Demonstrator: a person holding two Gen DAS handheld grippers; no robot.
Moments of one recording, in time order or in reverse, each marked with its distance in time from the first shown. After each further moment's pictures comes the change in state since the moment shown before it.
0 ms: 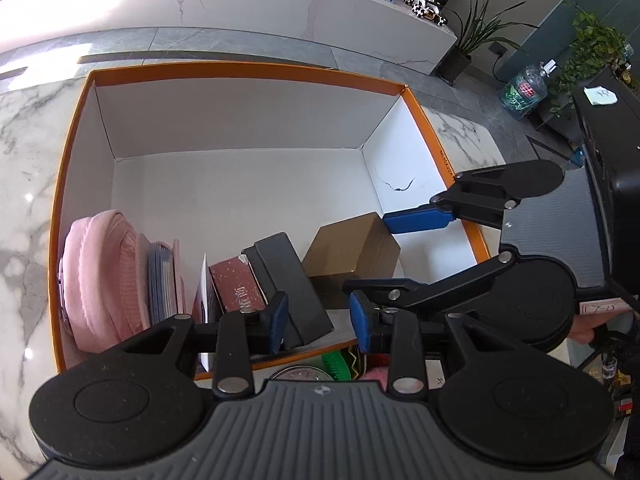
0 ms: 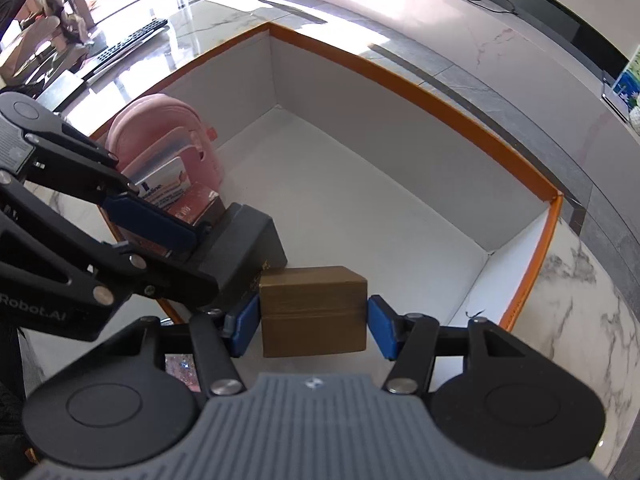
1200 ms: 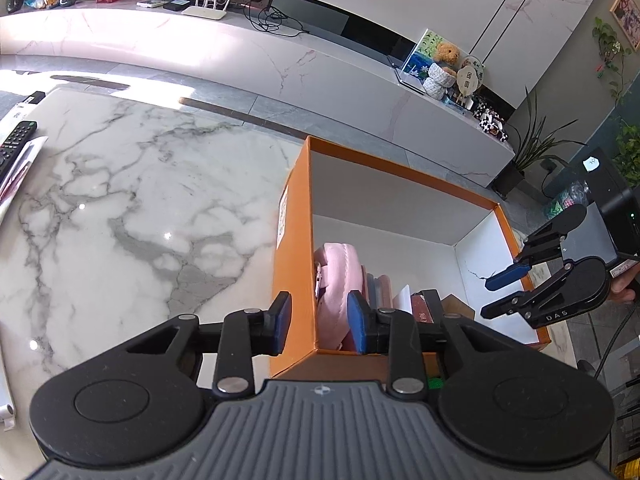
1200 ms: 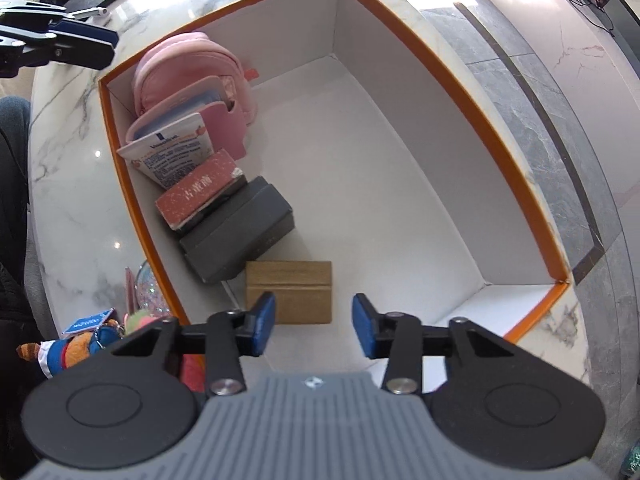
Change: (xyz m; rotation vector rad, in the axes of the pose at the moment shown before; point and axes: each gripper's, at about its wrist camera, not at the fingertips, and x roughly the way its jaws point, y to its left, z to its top) left arm -0.095 0.103 -0.050 -0.228 -0.305 0.108; right arm 0.006 -0.005 0.047 -0.268 0.284 0.044
